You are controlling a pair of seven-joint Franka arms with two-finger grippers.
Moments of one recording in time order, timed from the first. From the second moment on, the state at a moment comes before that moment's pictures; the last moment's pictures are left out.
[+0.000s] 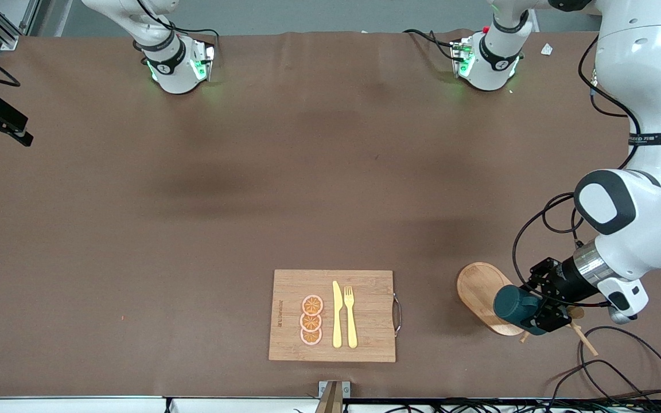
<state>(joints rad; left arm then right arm) -0.03 0.61 -0.06 -1.43 -0.43 2.35 -1.06 -0.08 -0.11 0.02 -1.62 -0.01 1.60 -0.04</state>
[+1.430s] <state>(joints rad) -0.20 0.51 -0.07 -1.39 -0.34 2.19 -1.11 -0.08 -0.11 0.02 -1.62 -0.01 1.60 -0.04</state>
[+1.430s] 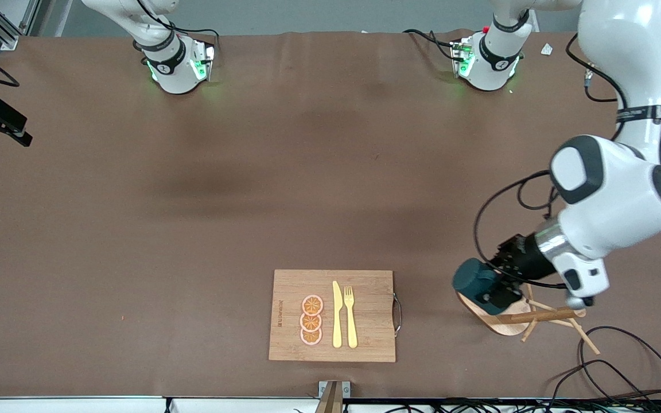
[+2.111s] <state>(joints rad) -0.49 0.53 -0.07 -1.40 -0.13 2.20 -1.23 -0.08 -0.11 0.01 -1.62 -0.01 1.60 -0.04</state>
